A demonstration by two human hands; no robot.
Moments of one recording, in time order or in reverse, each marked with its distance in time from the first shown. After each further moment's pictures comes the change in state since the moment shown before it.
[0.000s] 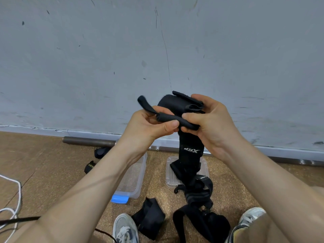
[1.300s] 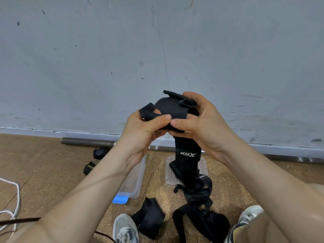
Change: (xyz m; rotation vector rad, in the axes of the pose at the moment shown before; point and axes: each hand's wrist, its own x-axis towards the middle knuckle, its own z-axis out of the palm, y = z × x) left_hand 0.003 -0.005 0.004 -0.193 0.102 -0.080; right_hand -0.008 0.001 0.004 -0.031 -0.205 0.002
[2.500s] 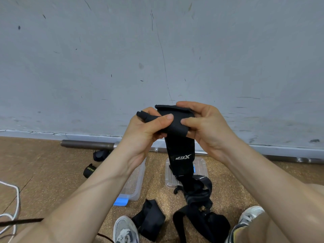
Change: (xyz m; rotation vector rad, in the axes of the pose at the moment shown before) left_hand -0.001 0.004 0.003 -0.063 -0.055 0.021; right_hand 0.007 0.002 -0.007 -0.031 0.087 0.025
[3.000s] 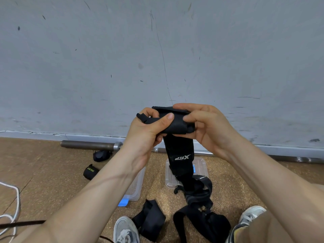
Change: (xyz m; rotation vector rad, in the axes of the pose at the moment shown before) left_hand -0.001 -0.006 0.003 0.002 0.086 -0.041; right_hand 0.000 -0.006 -0.008 0.055 -0.105 0.061
